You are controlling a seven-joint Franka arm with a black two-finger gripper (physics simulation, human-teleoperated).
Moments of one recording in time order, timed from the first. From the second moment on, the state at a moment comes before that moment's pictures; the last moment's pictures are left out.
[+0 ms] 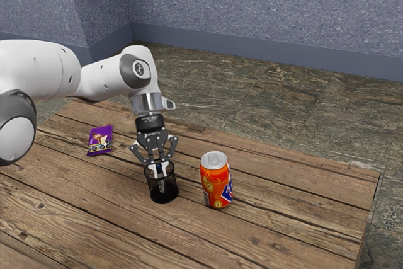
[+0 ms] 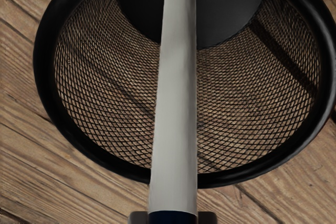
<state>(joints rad) -0.19 0.47 0.26 -1.66 -0.50 1.52 -0.61</state>
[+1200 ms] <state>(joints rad) -0.14 -0.25 0.19 -2.52 0.24 2.43 -0.25</state>
